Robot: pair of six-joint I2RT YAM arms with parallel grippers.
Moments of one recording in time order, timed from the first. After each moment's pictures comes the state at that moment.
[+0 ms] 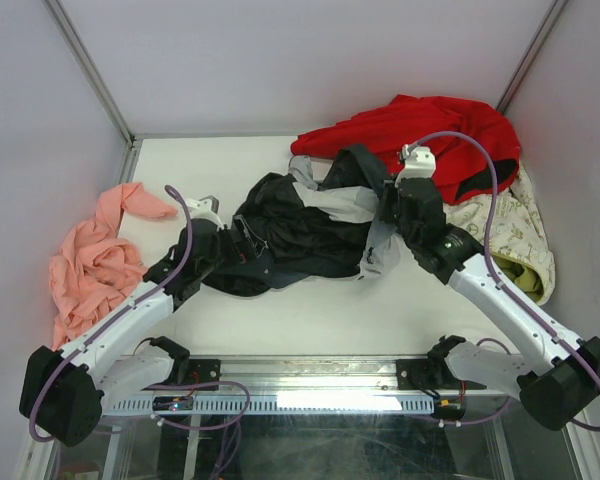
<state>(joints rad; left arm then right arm) -0.49 0.97 0.58 -0.15 -0.04 -0.69 0.60 1.07 0.99 -0.30 0.44 0.28</state>
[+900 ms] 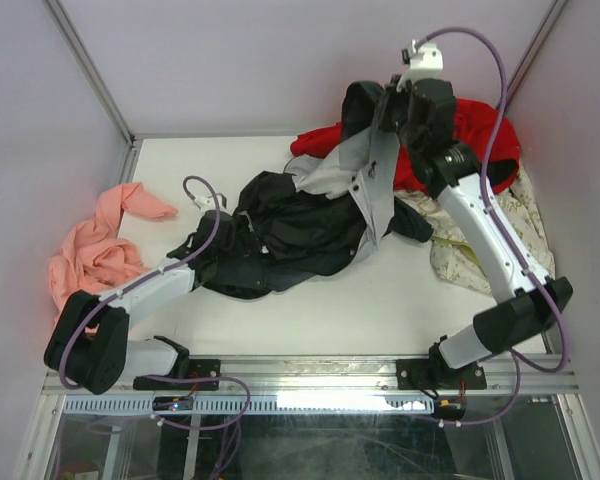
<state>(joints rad) -0.46 1.32 0.64 -0.01 -0.17 -0.66 0.43 1.44 1.60 -0.32 0.22 0.15</state>
